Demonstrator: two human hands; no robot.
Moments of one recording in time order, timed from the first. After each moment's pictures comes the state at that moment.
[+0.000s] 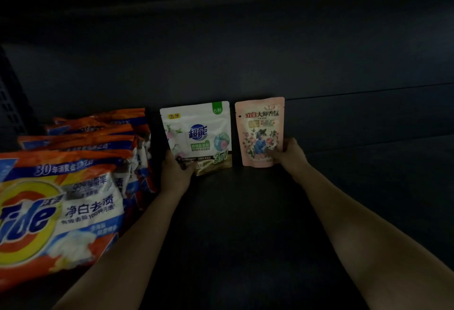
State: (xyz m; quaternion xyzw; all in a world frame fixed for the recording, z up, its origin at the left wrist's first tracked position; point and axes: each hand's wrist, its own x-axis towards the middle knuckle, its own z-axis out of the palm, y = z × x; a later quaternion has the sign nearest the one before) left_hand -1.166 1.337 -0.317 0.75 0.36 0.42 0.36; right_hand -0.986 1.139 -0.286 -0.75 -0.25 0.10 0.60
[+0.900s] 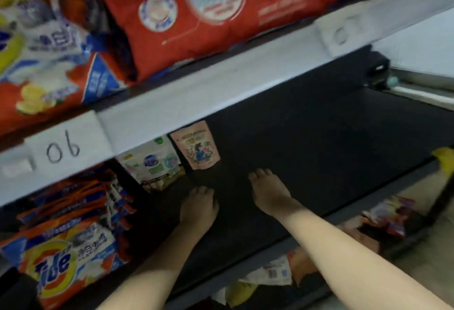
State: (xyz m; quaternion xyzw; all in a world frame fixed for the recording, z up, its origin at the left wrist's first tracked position) left_hand -1.180 1.110 -0.235 0.97 0.23 0.00 -0.05; right_hand -1.075 0.959 -0.238 -0.91 -0.39 0.04 0.13
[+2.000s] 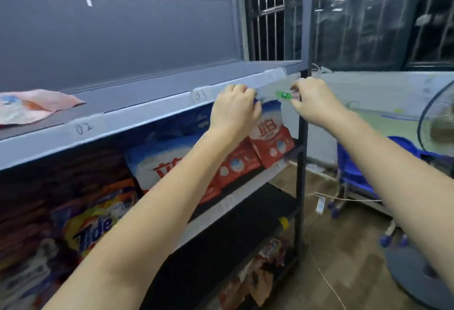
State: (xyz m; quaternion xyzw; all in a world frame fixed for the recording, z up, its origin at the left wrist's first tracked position) left_hand -1.205 0.796 0.364 0.91 -0.14 0.38 0.01; right_hand -1.166 0.617 0.367 -0.94 -0.11 -0.28 0.15
